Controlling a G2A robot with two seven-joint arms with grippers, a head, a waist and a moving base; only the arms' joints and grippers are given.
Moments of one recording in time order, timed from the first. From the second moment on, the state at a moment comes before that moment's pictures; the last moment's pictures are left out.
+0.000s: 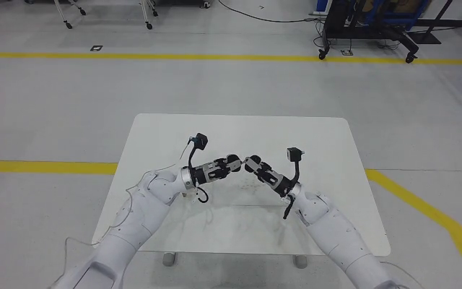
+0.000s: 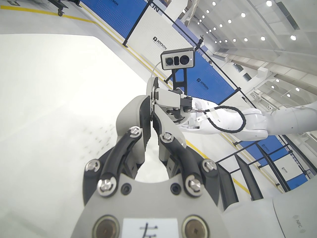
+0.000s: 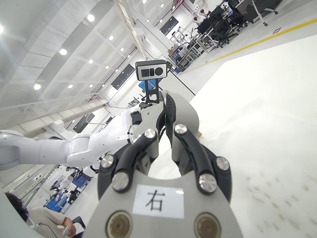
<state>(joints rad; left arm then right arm) 0.92 -1.29 -0.89 -0.93 0.13 -0.97 -0.49 -1.18 -1.27 1.02 -1.05 -0.12 -0.93 0.21</state>
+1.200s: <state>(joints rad) 0.96 -1.26 -0.94 -1.01 0.22 -0.93 -0.47 -1.16 -1.26 1.07 -1.02 -0.21 -0.95 0.28</state>
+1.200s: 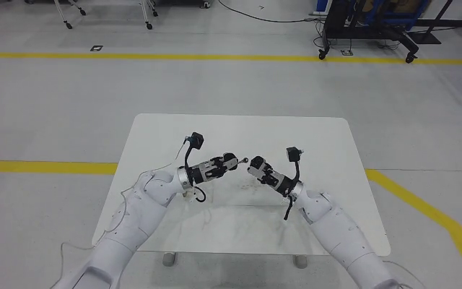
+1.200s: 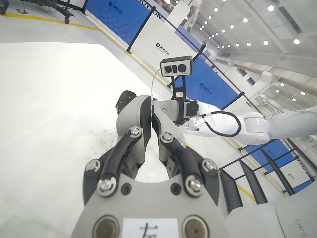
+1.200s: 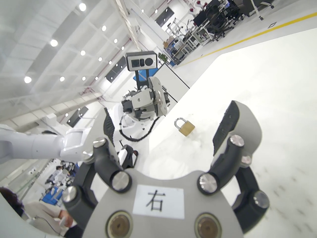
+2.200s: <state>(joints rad) 0.97 -1.24 -0.91 -1.06 0.32 -0.94 -0.54 -1.16 -1.20 1.07 -1.07 -0.28 -1.01 0.47</state>
